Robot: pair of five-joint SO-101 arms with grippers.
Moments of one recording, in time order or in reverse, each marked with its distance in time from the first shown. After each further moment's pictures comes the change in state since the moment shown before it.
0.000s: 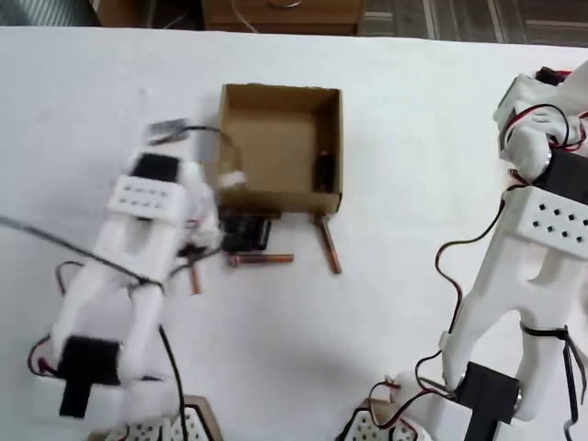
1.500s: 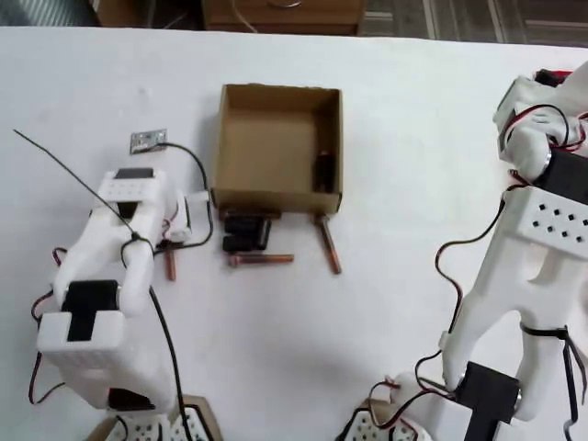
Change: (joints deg) left arm -5.8 19.7 0.3 -22.2 -15.4; right arm 0.0 0.0 0.0 0.7 0.0
